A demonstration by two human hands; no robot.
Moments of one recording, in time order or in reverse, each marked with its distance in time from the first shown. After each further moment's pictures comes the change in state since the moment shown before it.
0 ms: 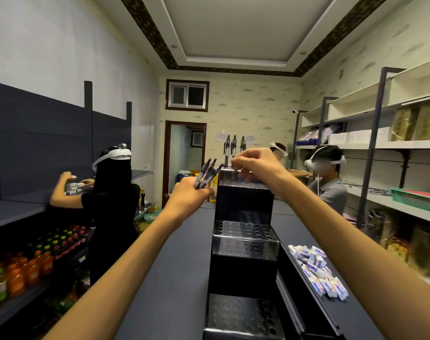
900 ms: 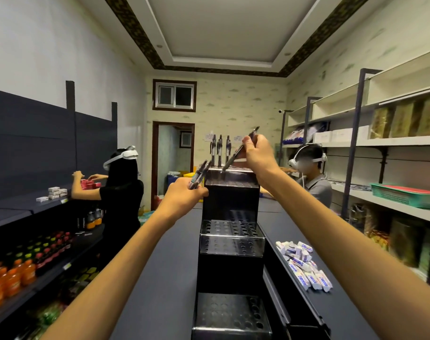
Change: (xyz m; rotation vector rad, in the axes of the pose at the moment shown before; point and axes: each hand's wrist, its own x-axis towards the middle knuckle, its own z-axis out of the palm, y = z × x) left_hand 0.002 0.006 0.011 -0.022 -0.074 0.015; right_hand 0.028 0.008 -0.012 0.045 0.369 0.056
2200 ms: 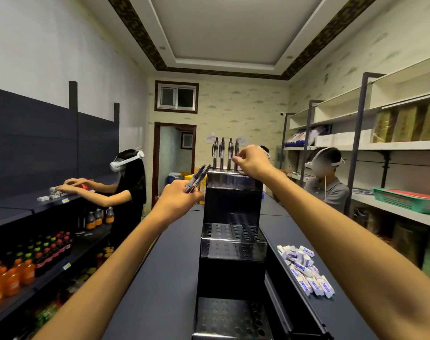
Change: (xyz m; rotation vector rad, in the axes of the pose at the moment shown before) left_hand -0.007 0.002 -0.015 0.040 -0.007 0.043; right_hand 0.038 0.018 0.009 -0.737 -0.172 -0.125
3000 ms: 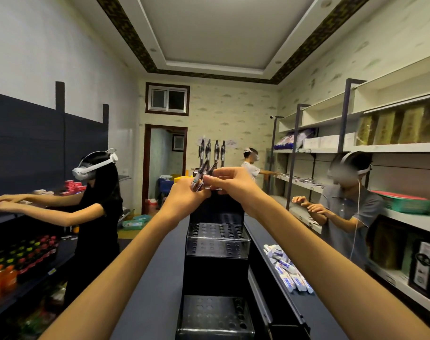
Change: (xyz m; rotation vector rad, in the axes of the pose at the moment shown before) left_hand 0.006 0.028 0.035 -0.052 0.003 0.068; right_hand -0.098 -0.009 0.000 0.826 -0.178 -0.035
